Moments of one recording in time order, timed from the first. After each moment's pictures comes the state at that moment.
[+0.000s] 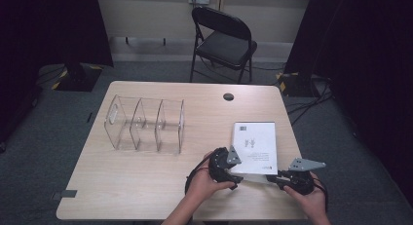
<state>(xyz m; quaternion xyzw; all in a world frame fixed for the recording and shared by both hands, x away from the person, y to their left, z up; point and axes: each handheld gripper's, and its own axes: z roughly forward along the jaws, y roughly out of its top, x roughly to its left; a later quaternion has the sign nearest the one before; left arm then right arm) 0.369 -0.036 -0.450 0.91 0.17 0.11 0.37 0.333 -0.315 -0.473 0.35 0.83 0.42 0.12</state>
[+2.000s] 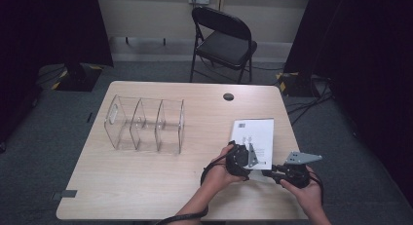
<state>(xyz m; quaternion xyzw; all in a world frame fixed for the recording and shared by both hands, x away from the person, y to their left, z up) 0.387 -0.085 -0.464 0.91 0.10 0.24 0.33 0.347 -0.303 -0.463 0.34 0.82 0.44 0.10</state>
